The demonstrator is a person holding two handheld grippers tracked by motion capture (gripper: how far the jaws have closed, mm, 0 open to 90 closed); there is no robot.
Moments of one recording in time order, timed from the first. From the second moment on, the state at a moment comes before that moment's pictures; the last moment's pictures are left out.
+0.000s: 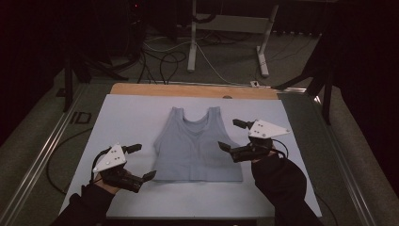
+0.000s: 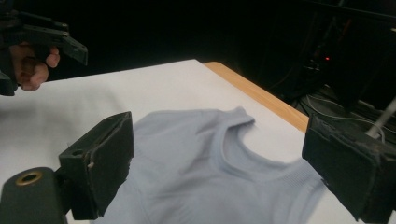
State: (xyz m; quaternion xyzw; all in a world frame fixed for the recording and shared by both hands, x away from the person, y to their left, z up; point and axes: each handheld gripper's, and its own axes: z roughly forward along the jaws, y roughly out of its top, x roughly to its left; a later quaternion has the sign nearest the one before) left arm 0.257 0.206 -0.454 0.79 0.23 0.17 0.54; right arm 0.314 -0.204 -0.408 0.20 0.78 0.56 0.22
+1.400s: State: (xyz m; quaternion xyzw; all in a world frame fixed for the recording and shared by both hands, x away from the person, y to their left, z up) left arm 0.275 0.182 -0.483 0.80 0.34 0.15 0.47; right arm 0.424 -0.070 -0.415 0.19 0.80 0.54 0.18
